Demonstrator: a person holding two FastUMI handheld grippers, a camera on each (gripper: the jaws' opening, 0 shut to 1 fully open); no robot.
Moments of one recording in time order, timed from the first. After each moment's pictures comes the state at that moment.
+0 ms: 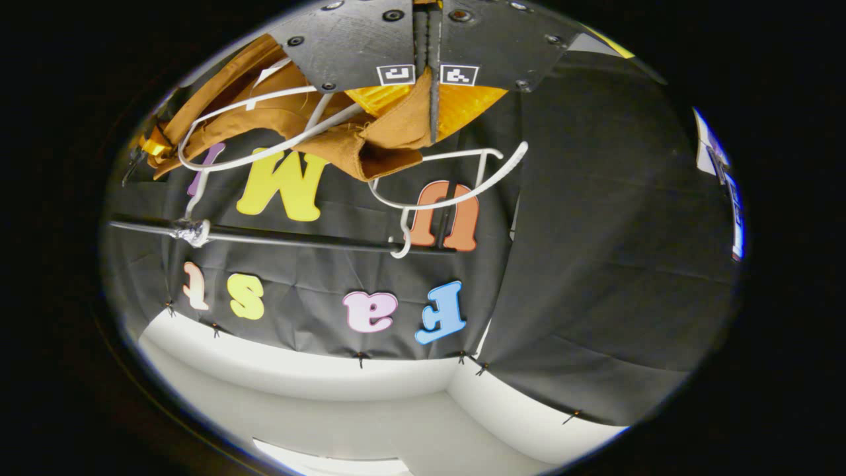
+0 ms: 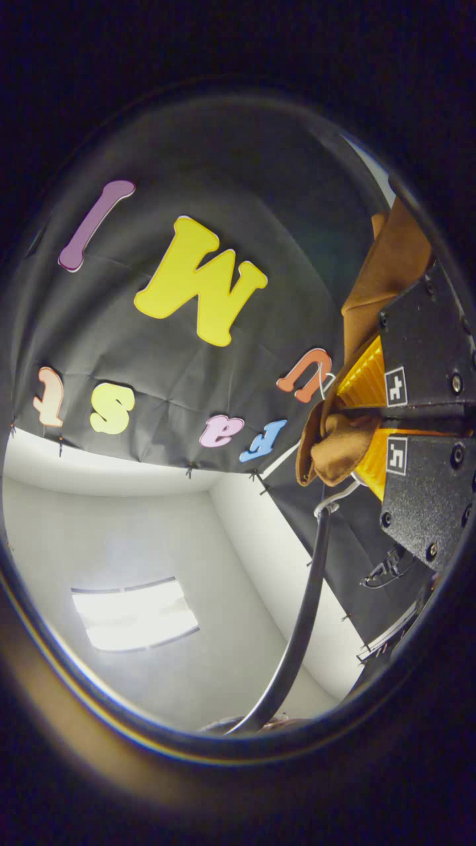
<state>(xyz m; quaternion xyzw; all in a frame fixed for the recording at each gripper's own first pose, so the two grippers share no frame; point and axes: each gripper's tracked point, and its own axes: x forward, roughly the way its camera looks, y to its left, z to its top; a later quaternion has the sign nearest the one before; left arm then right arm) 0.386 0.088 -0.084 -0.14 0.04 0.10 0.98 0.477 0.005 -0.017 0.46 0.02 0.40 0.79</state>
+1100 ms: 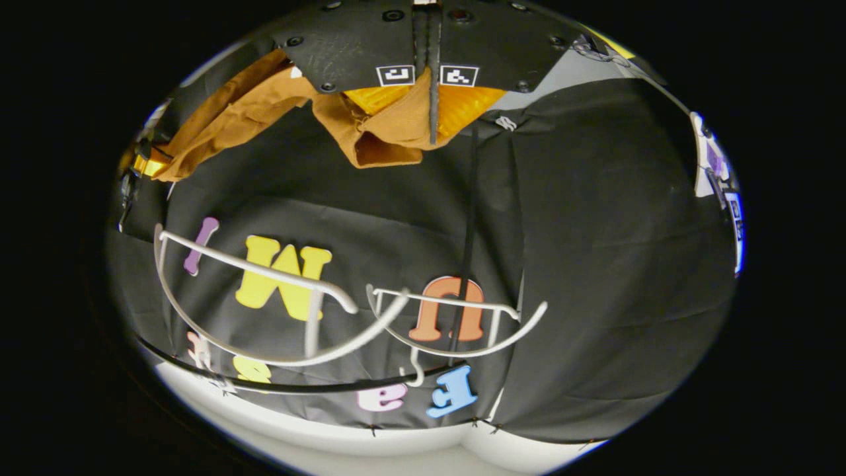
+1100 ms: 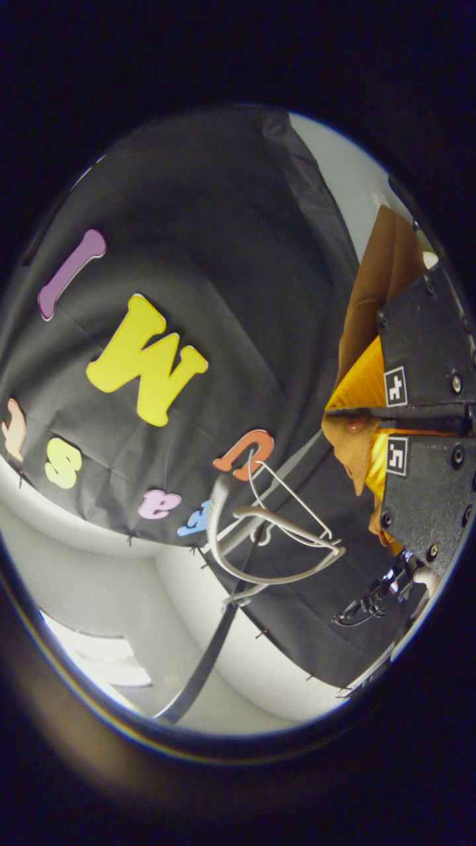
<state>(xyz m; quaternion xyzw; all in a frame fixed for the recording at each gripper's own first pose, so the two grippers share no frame) 0.344 0.007 -0.241 -0.12 0.20 0.06 0.97 0.443 0.037 -0.165 0.36 0.19 0.33 0.85</state>
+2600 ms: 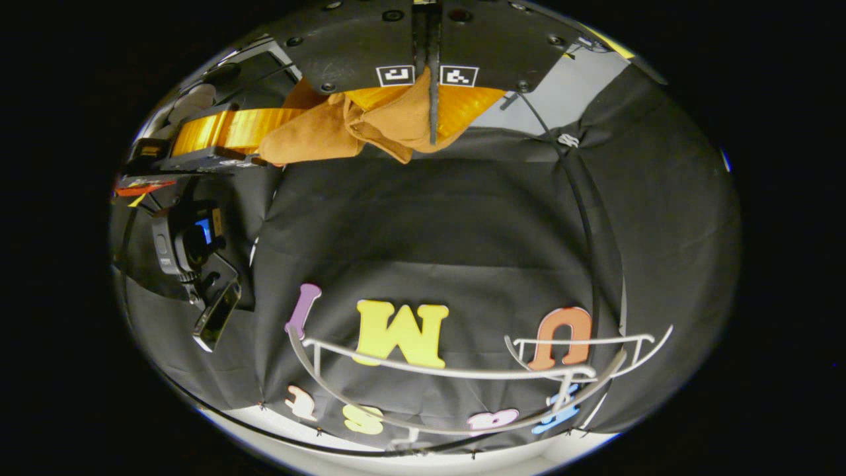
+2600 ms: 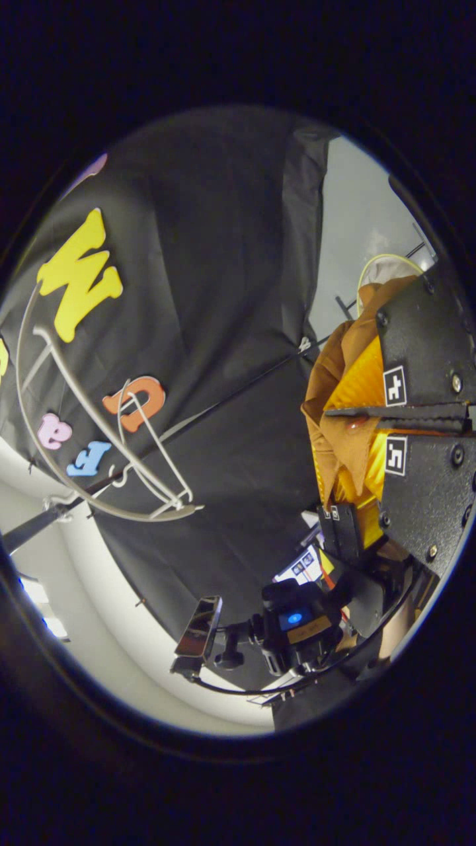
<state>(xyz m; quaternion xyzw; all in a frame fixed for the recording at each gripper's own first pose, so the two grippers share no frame) 0.278 -0.173 -0.305 -0.09 0.27 -0.13 0.95 0.316 0.116 -0.273 0.16 0.33 0.42 0.83</state>
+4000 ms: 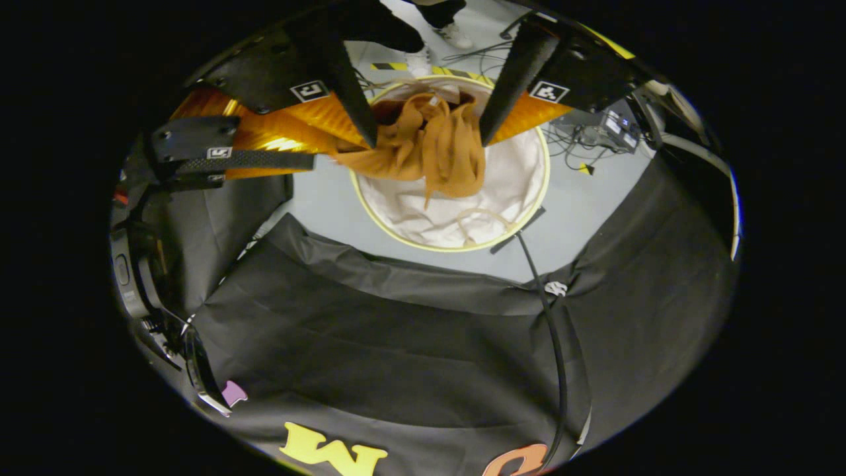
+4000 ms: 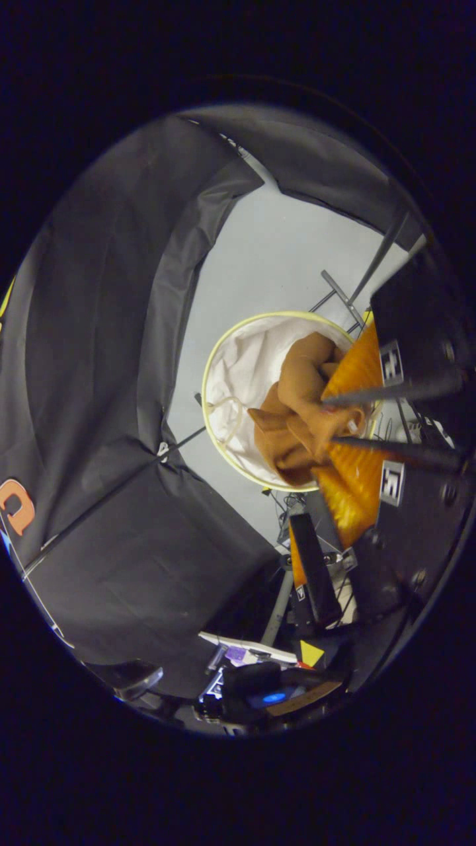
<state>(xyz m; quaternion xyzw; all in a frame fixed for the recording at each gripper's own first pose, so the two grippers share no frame) 0.186 -0.197 -0.497 -0.13 0.54 -0.04 0.83 0.273 0.092 -0.488 0.01 0.58 0.22 0.78</state>
